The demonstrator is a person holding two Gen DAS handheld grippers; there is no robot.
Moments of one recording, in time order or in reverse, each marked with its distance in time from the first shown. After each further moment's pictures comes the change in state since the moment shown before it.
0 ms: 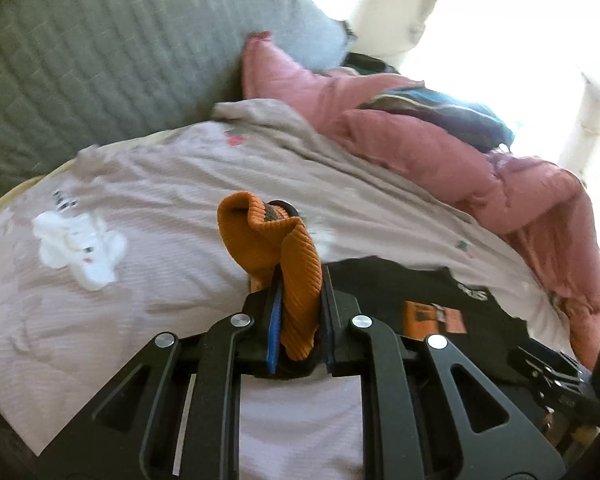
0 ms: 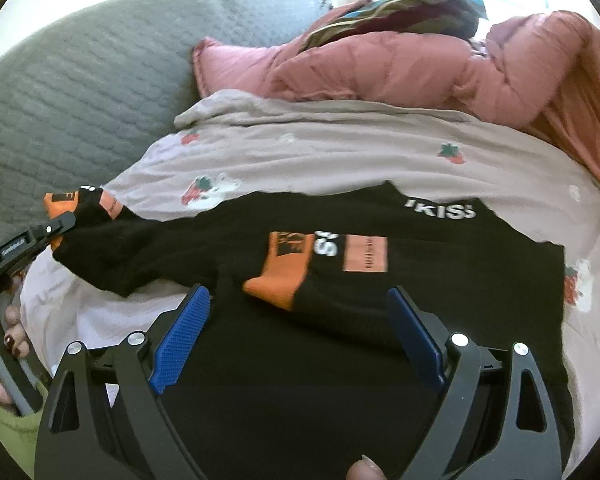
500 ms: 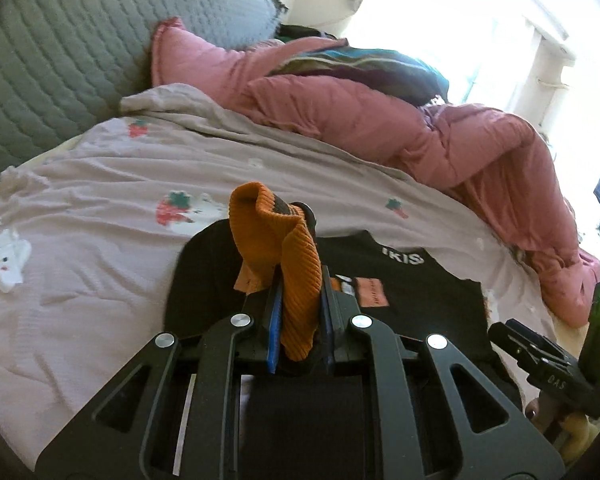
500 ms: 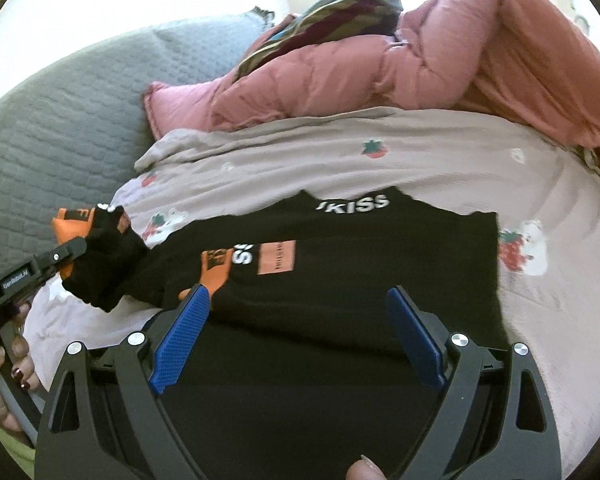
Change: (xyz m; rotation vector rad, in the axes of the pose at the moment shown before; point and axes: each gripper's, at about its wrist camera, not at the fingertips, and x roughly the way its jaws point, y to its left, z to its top) left arm 0.024 -0.107 -0.018 0.126 0.101 -0.148; right arm -0.046 -0.086 -0.016 0.170 -0.075 -0.056
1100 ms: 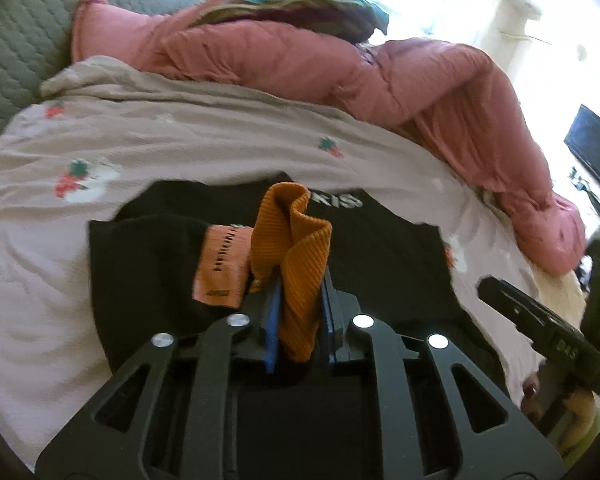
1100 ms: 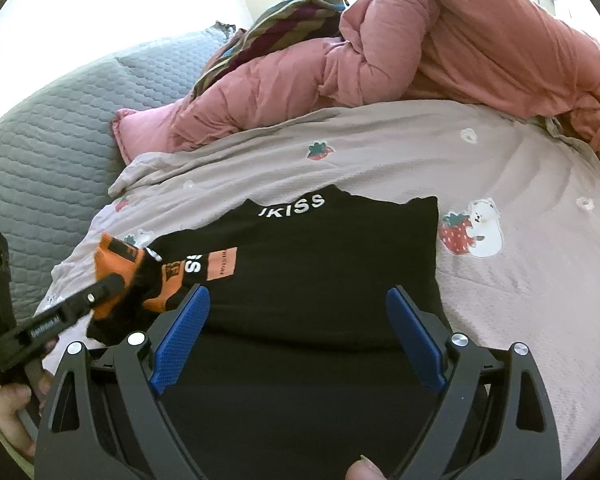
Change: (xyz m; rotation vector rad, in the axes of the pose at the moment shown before) left arm 0.051 -0.080 -0.036 0.109 0.154 -0.142; right arm -0.014 -0.052 -0.009 0.092 -0.012 -0.048
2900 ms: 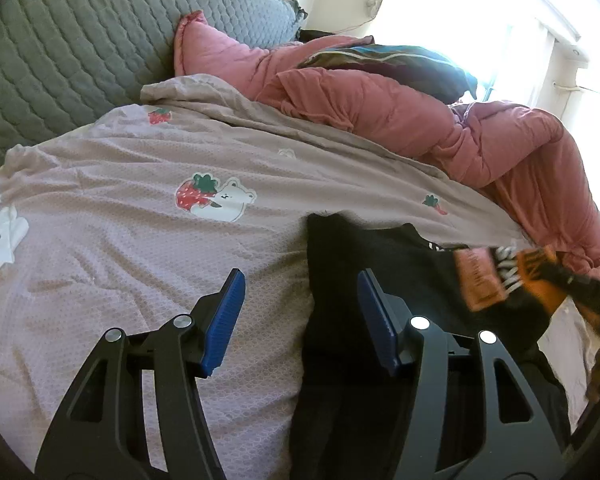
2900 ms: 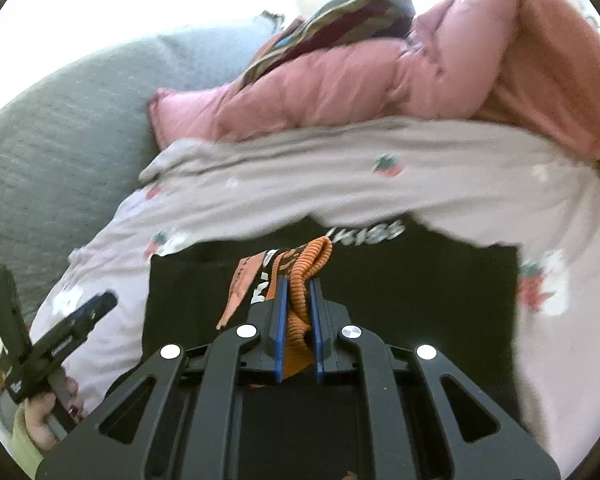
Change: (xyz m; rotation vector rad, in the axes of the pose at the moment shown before) left arm -0.029 0.108 -0.011 -0.119 -0.204 0.227; right arm 0.036 0.048 0.044 -0.117 -0.015 0.078
